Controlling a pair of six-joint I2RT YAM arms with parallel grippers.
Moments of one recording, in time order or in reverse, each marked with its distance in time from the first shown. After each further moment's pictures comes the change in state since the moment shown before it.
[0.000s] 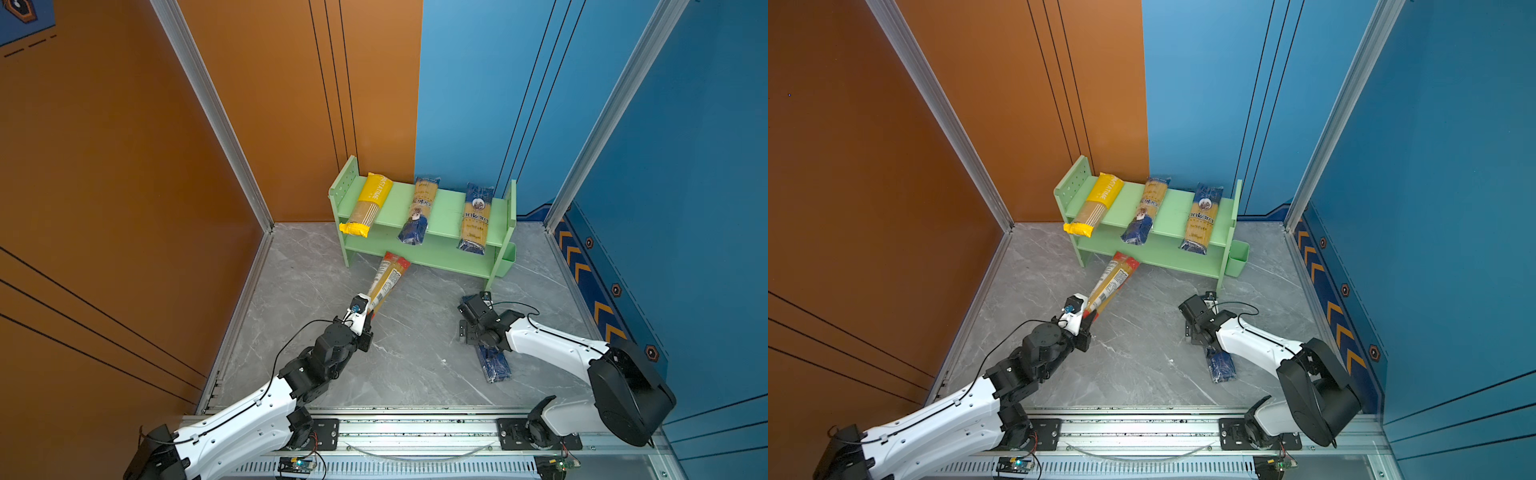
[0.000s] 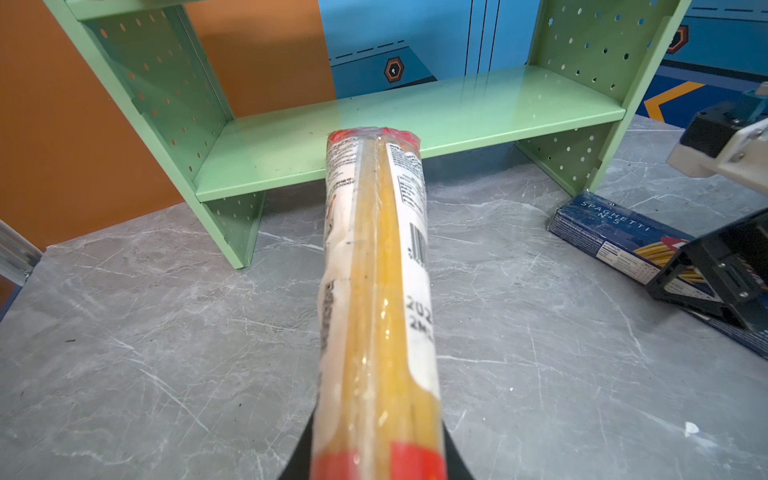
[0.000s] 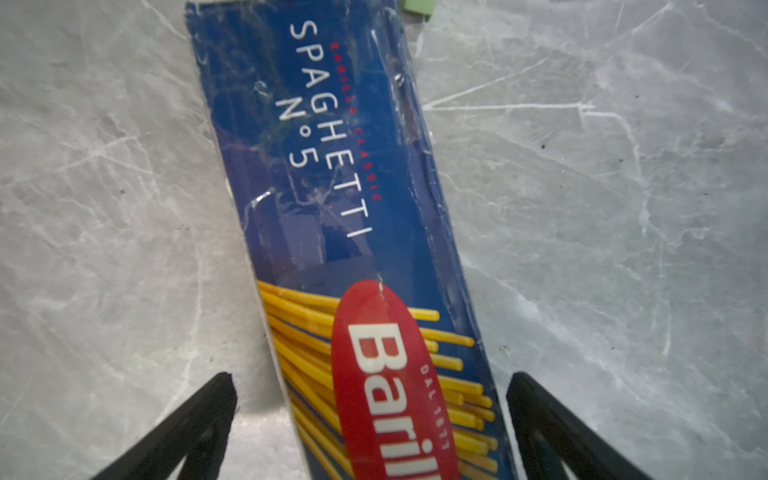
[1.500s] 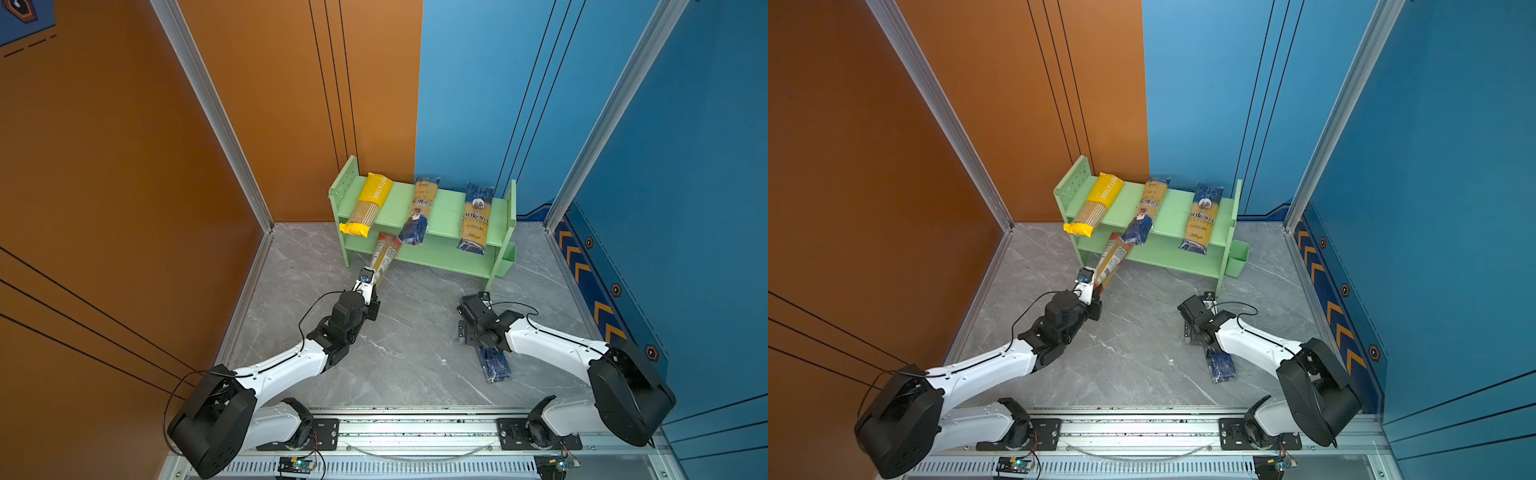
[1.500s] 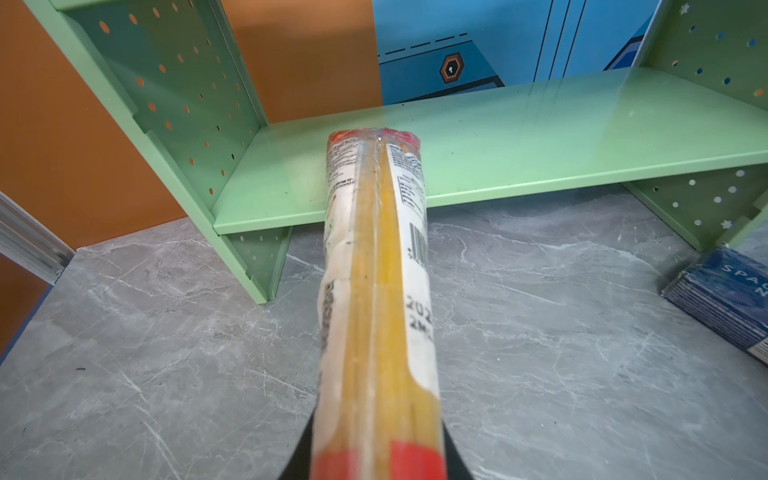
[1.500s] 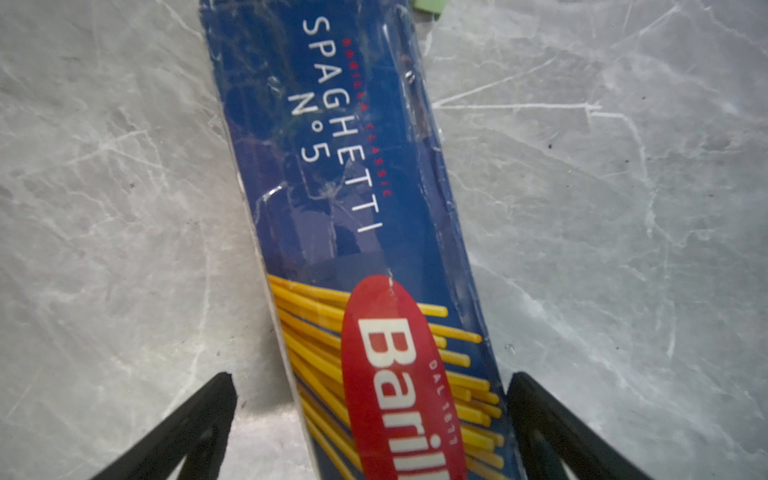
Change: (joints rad) left arm 0.185 0.452 0.149 0.310 0.050 0.031; right arm 0.013 0.000 0.000 0.000 0.000 0.000
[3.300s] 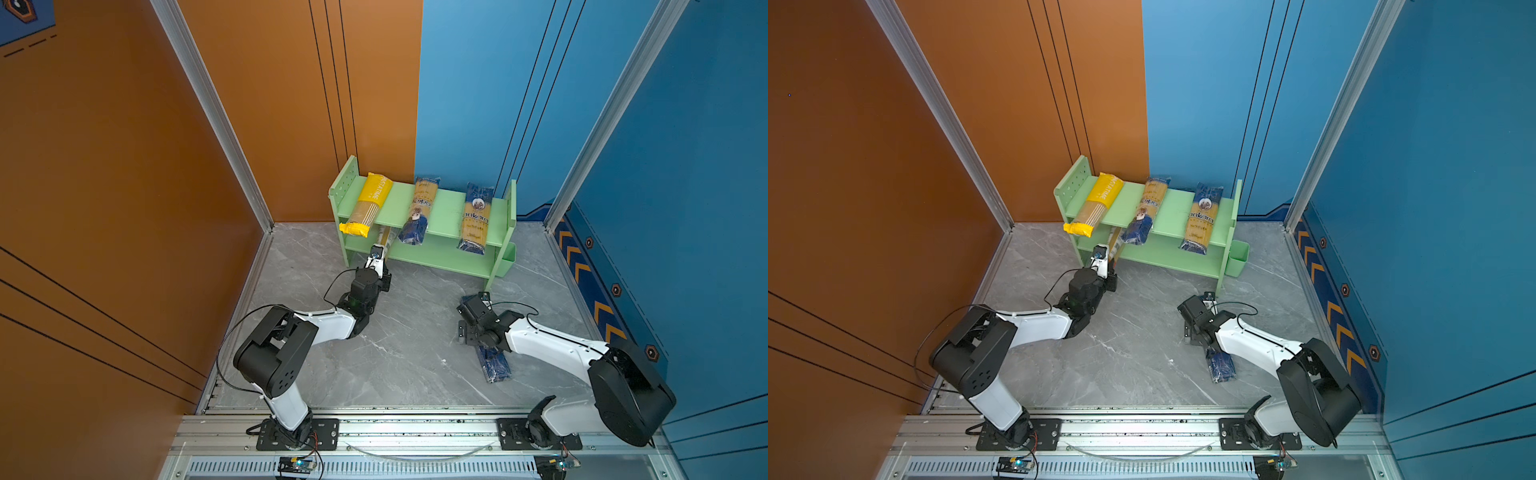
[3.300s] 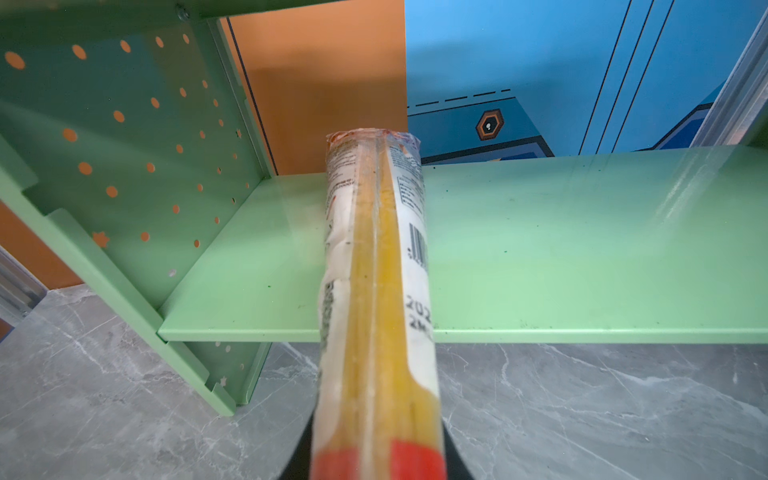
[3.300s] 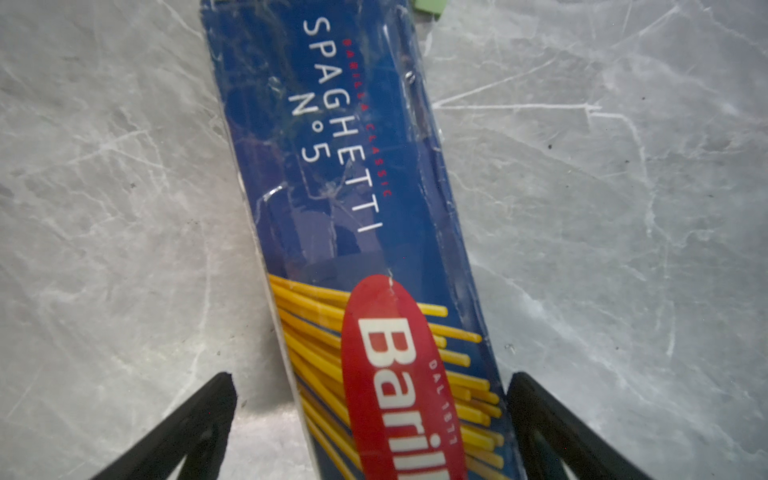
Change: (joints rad) left arm 0.065 0.464 0.249 0.345 -0.011 0.007; right arm -0.002 -0.006 0.000 0.000 0.000 0.000
